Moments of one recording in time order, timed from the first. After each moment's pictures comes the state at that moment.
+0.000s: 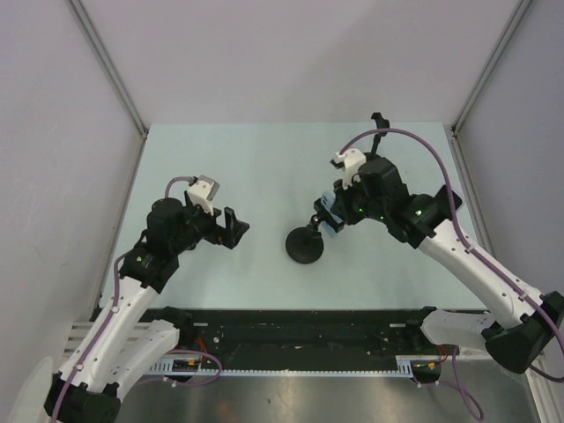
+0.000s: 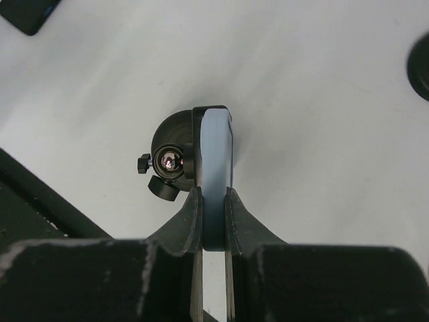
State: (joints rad) left arm -0.33 0.73 0.73 -0.37 0.29 -0.08; right arm 0.64 1.16 1.24 -0.69 -0.01 0.10
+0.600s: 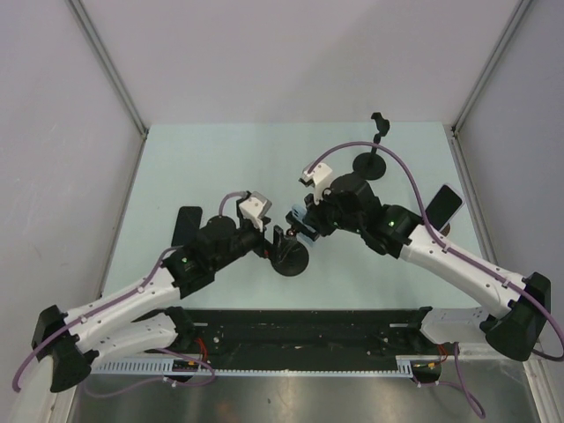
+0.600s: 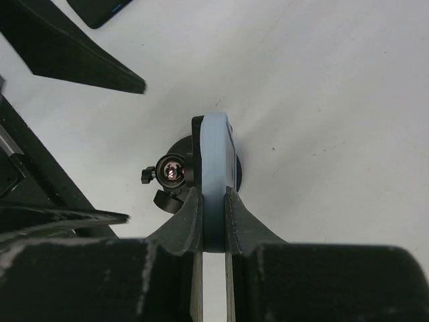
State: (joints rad) left arm -0.86 0.89 0.67 -0.02 -0.03 -0.20; right arm 0.85 1.24 1.17 -0.46 -0.01 0.07
